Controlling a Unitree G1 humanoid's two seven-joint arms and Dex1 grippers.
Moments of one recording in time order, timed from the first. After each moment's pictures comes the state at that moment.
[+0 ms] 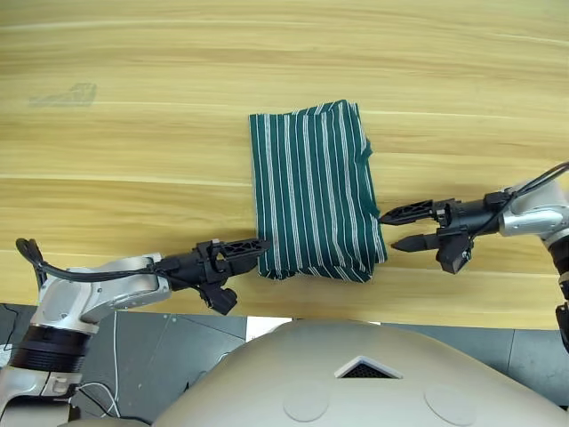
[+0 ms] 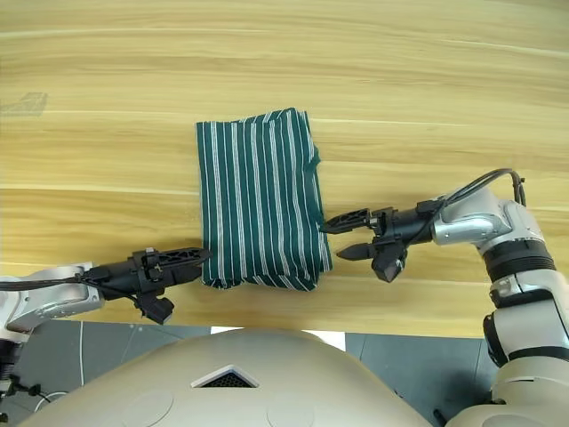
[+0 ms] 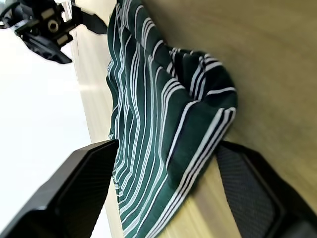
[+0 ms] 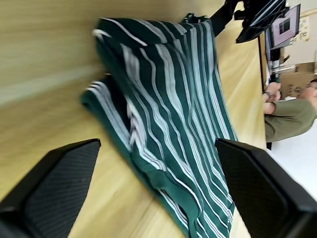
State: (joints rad) left arm 0.27 0.92 -0.15 -0.12 0.94 -1.06 -0.16; right arm -0.35 -0.82 0.47 0.61 -0.38 -1.52 0.76
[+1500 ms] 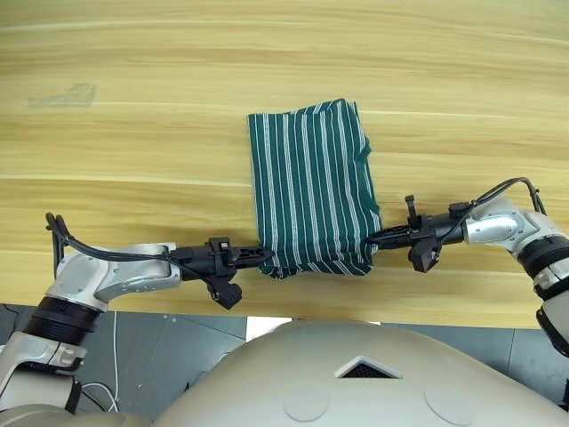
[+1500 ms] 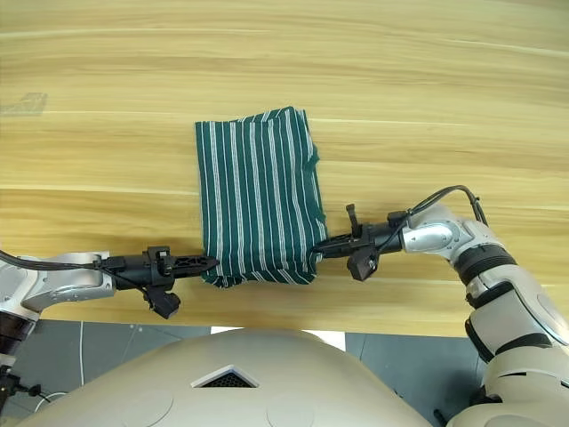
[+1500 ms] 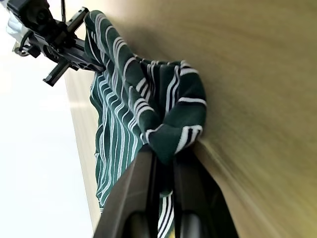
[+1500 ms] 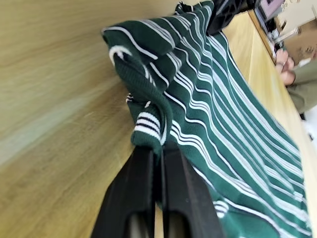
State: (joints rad) left arm 0.15 0.96 -0.33 -0.01 0.86 -1.03 -0.19; right arm -0.36 -0.79 0.80 0.70 -0.09 -1.26 0.78
